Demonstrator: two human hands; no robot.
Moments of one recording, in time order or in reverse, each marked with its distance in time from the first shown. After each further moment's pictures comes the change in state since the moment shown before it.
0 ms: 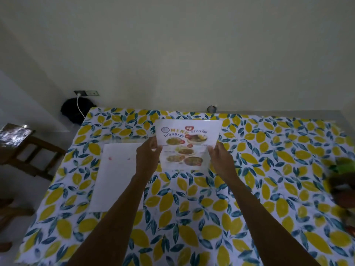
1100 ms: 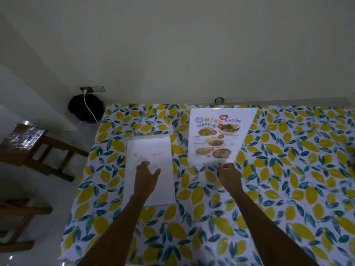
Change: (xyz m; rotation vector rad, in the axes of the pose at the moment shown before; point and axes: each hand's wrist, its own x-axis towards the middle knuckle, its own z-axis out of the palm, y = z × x) left_hand -0.020 -0.161 -0.067 0.121 -0.241 -0.302; right_hand -0.061 0.000 0.111 -0.032 -0.002 0.479
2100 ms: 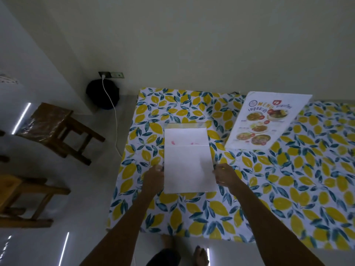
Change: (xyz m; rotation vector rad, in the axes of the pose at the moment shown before) left_hand -0.023 -0.134 -0.099 0.032 -0.126 0.055; right_hand -0.117 -0.054 0.122 0.123 -0.330 0.157
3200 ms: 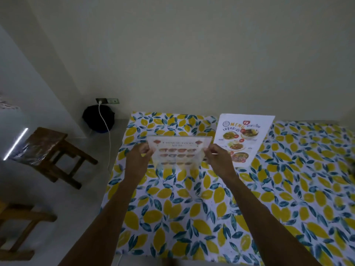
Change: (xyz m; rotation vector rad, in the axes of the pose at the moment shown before) left_hand 0.028 0.106 -0.071 -0.178 0.333 0.428; right_hand -0.033 -0.086 -0.064 -0.115 0.243 -0.681
